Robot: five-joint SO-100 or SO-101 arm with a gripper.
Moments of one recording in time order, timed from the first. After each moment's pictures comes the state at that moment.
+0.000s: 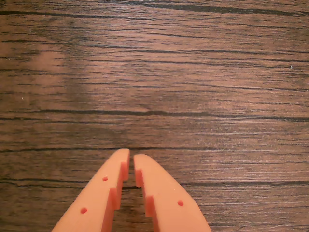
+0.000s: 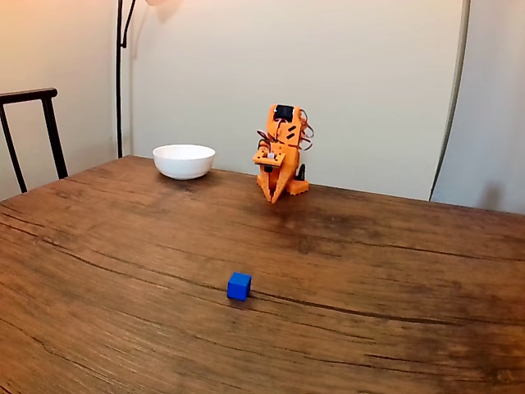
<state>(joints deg) 4.4 190.9 178.5 73.9 94.5</state>
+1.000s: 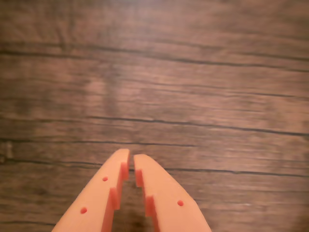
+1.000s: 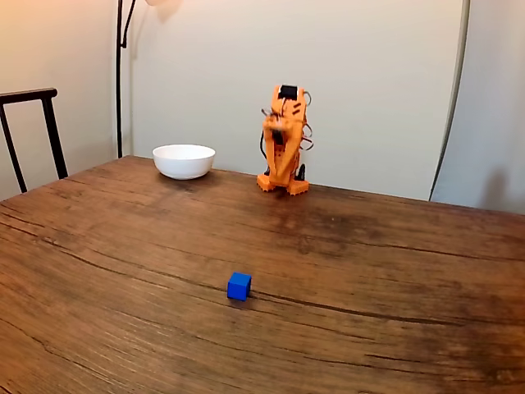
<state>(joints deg) 1.8 189.9 158.7 81.8 94.4</state>
